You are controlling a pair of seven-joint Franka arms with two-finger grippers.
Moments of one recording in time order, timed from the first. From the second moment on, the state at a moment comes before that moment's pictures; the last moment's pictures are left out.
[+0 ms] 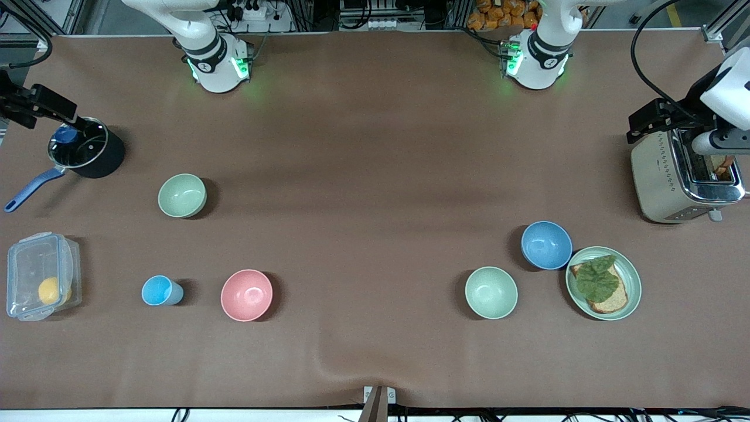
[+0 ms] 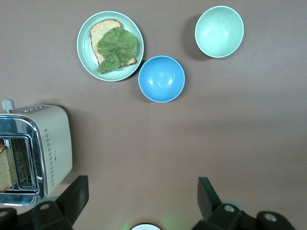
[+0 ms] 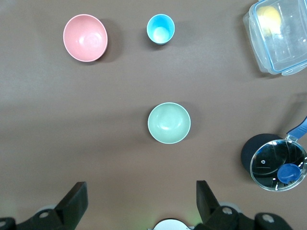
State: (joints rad) left arm -0.05 0.00 -0.04 -1.52 -0.01 1.46 -0.06; right arm -0.01 -0.07 -0.04 -1.55 0.06 1.41 0.05
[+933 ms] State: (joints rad) left arm -0.05 0.00 -0.04 -1.52 -0.01 1.46 -0.06; right arm -0.07 -0.06 -0.06 -1.77 0.06 1.59 0.01
